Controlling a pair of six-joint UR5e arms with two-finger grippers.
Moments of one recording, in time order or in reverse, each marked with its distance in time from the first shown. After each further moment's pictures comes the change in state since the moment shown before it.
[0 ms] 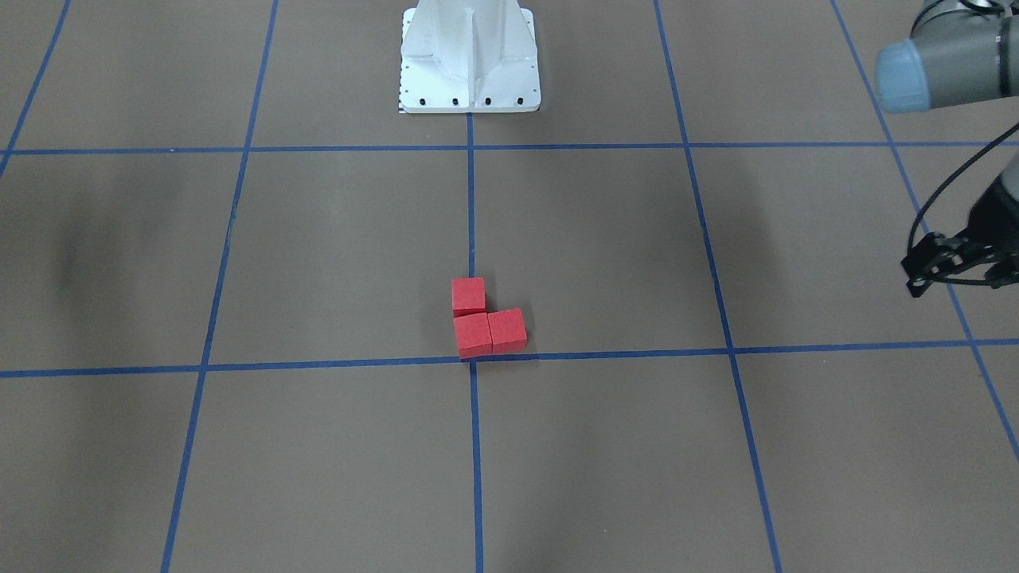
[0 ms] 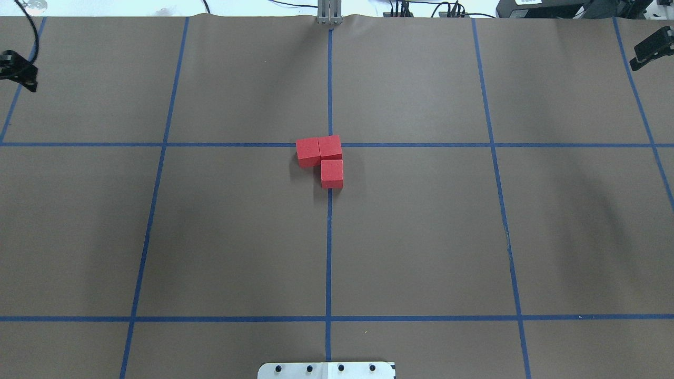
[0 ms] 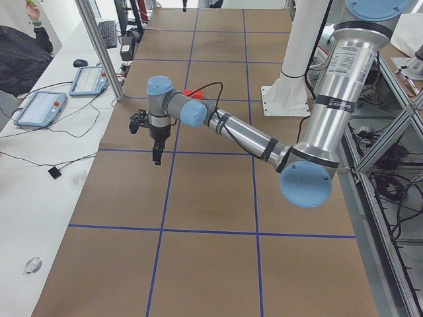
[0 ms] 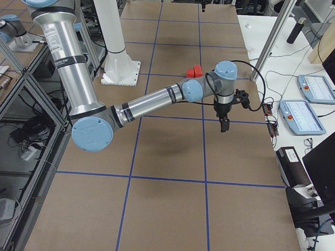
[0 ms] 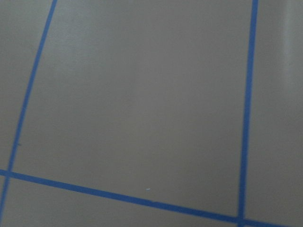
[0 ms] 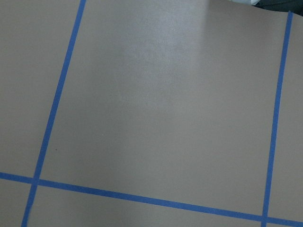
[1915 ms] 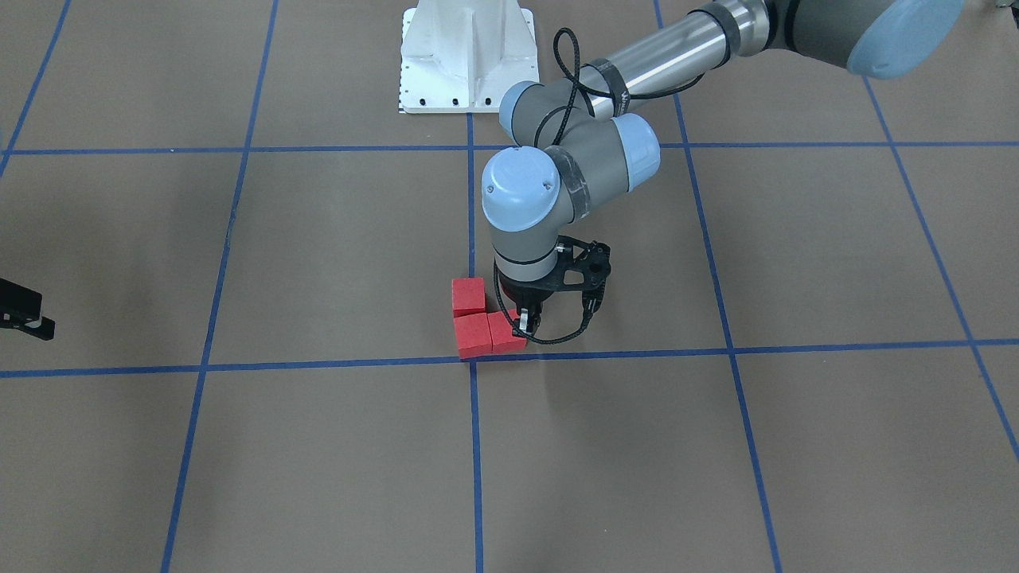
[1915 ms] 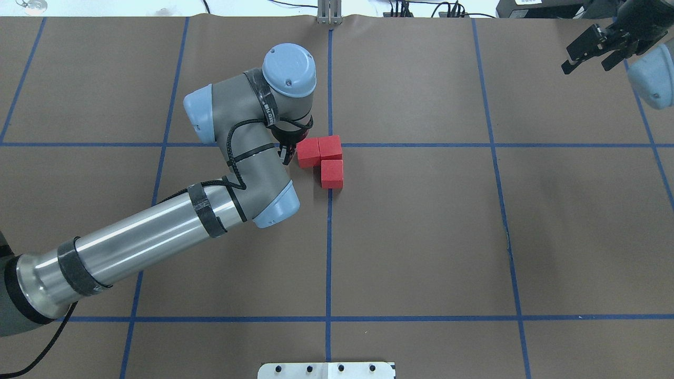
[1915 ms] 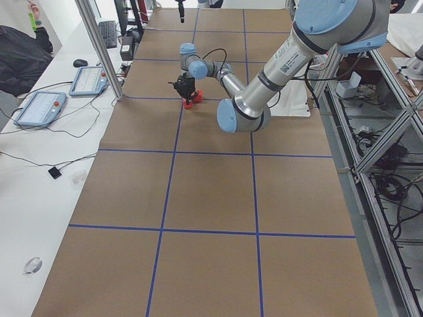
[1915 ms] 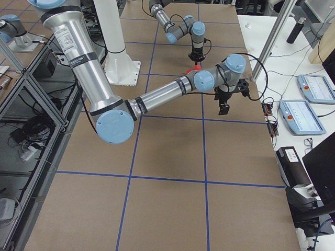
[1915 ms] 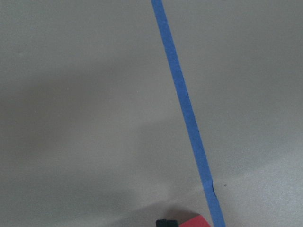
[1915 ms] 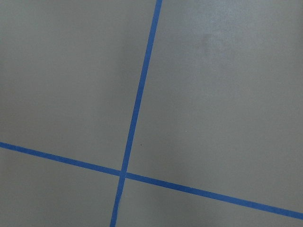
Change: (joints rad) left arm 0.635 -0.721 0.542 -0.074 0.234 -1.948; right arm -0.111 0.152 -0.083 -0.050 0.164 0.026
